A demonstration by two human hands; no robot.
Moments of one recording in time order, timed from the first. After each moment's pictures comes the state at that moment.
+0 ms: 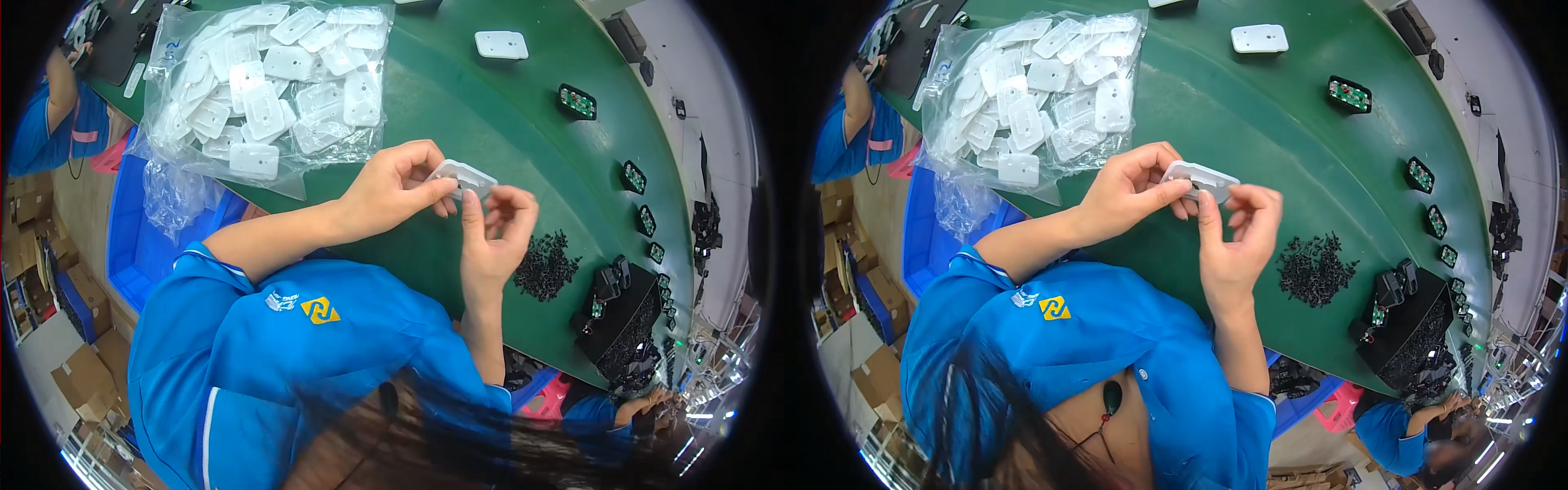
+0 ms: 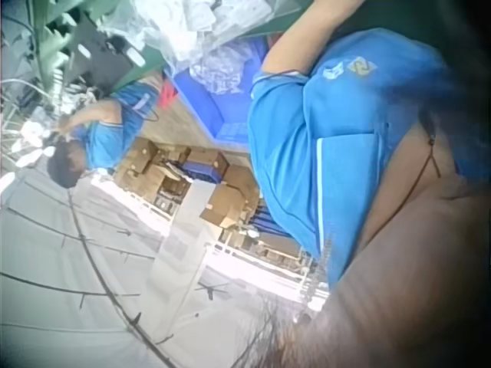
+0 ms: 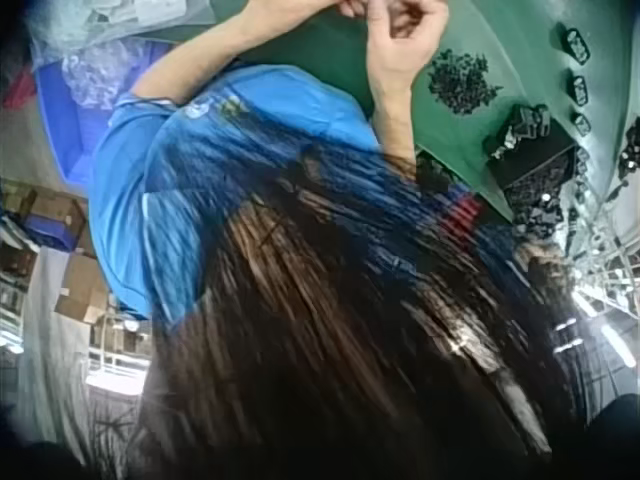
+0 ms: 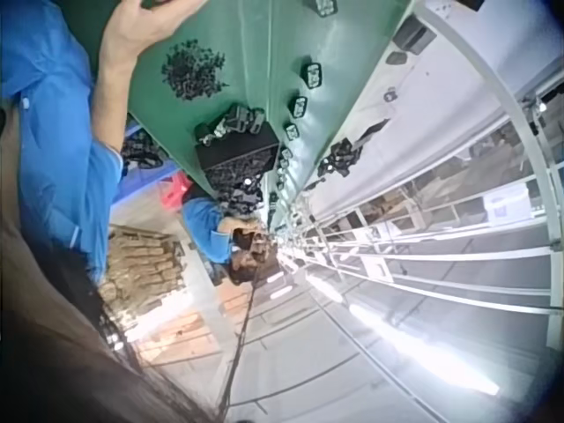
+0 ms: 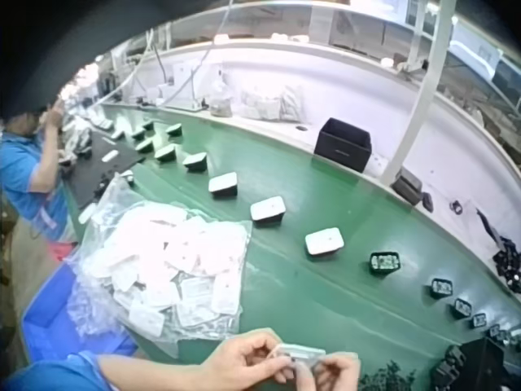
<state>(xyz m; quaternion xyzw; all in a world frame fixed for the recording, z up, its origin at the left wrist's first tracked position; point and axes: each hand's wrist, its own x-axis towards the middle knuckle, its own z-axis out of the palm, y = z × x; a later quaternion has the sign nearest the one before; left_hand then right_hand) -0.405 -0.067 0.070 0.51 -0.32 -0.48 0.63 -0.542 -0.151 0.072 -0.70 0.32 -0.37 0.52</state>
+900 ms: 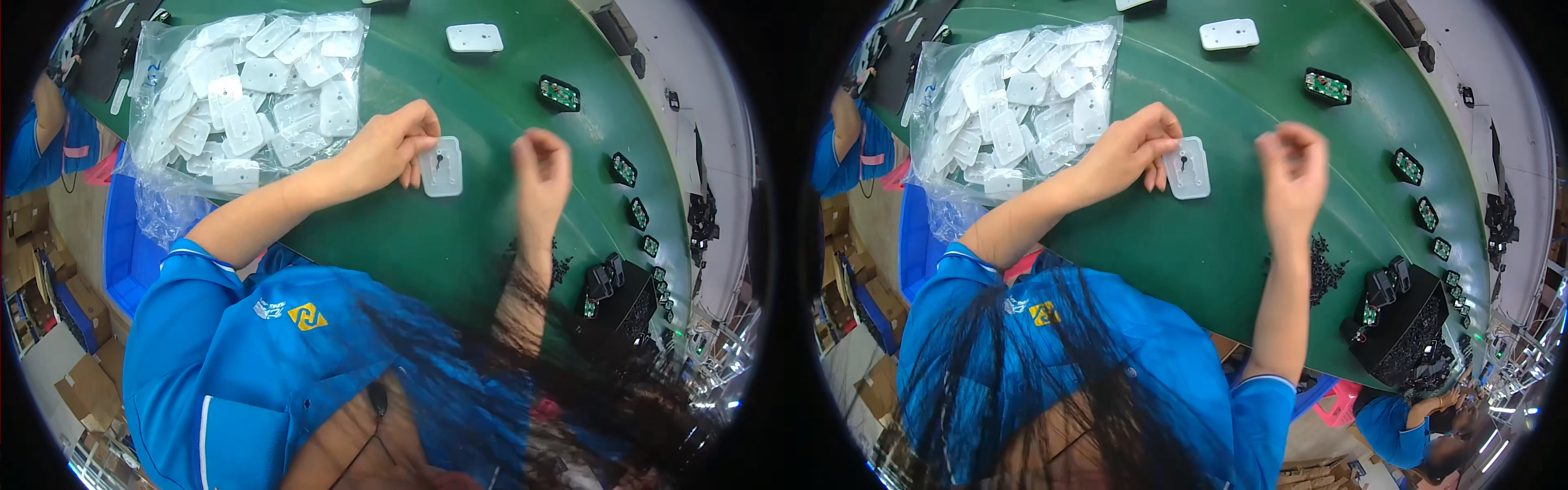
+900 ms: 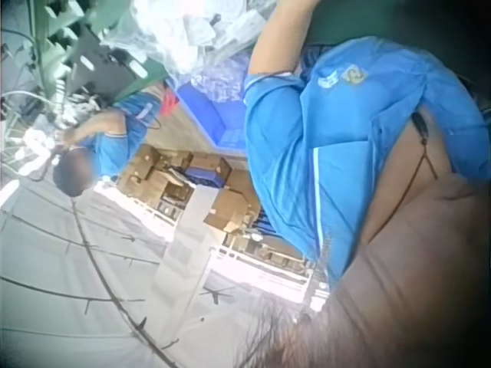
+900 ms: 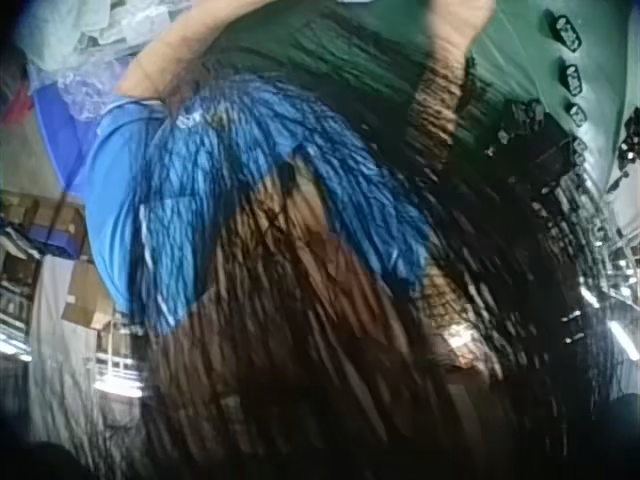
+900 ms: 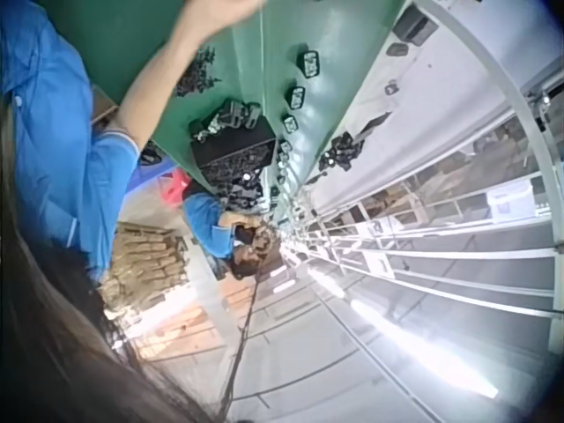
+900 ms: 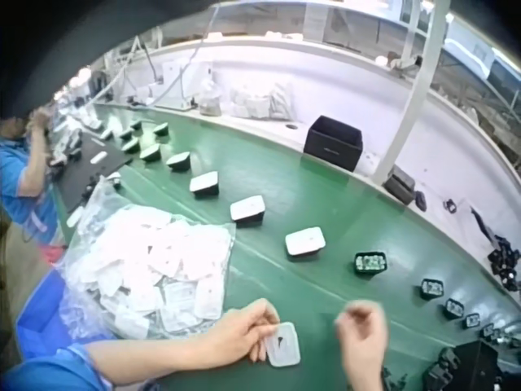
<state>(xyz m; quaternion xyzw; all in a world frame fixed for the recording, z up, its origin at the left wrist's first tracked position) -0.376 -0.114 0.074 0.64 -0.38 -0.44 0.50 -0.539 -0.265 0.058 -0.71 0.31 -0.36 0.52</state>
